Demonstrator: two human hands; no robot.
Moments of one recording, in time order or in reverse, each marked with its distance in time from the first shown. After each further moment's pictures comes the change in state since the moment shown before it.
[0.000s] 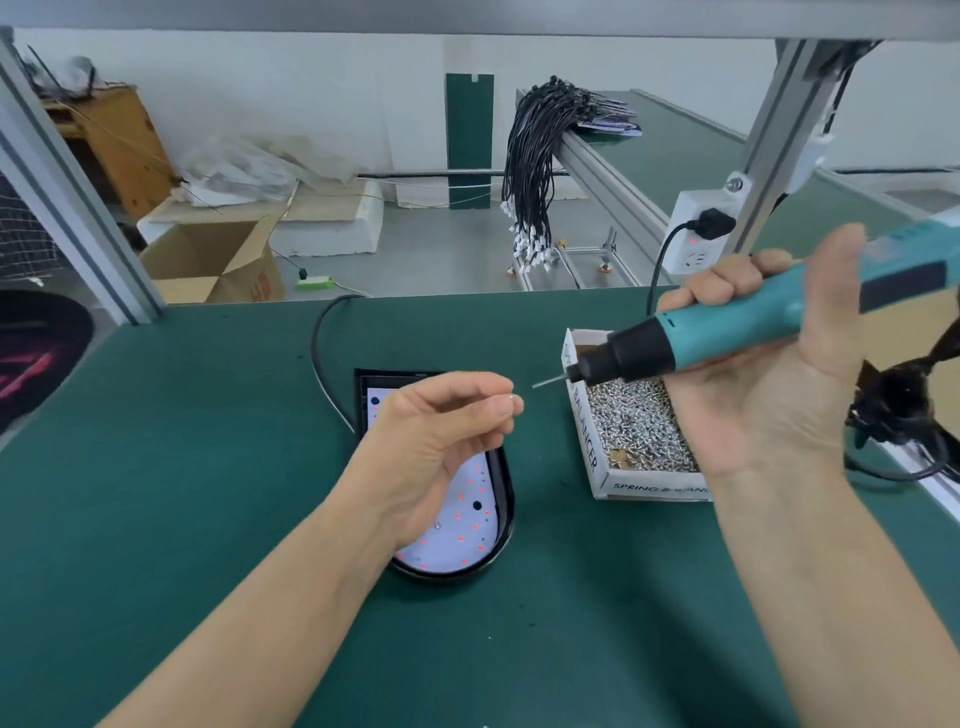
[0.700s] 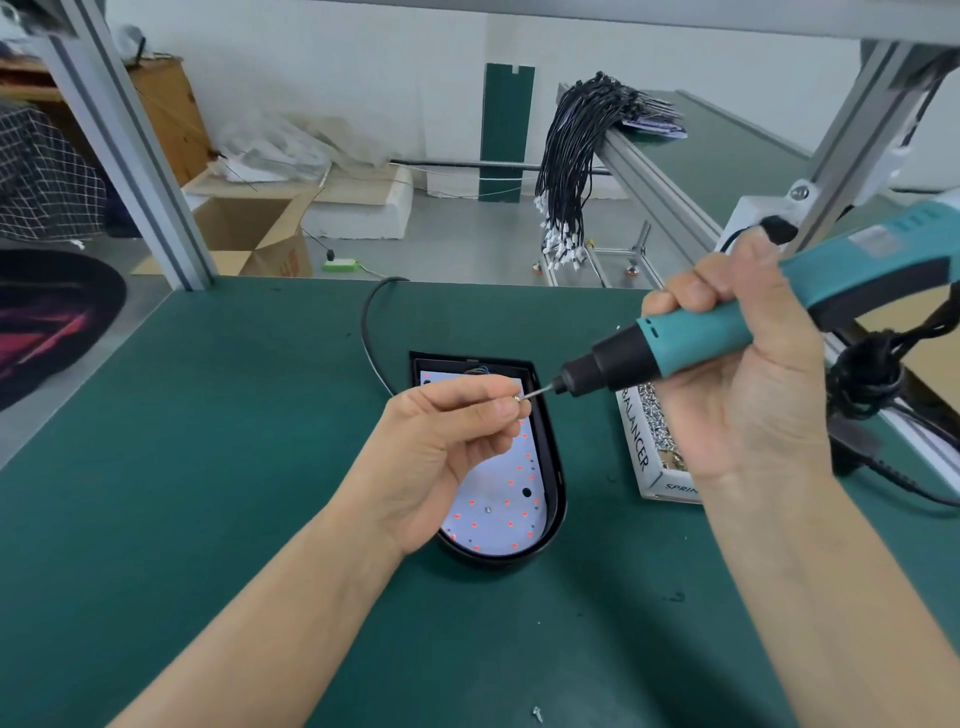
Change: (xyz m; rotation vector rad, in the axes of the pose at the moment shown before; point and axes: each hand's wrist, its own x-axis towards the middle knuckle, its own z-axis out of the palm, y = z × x) left_hand -0.024 0.009 -0.028 -0.091 0.071 -0.025; right_hand -0.007 0.035 0.033 -0.166 -0.002 0.086
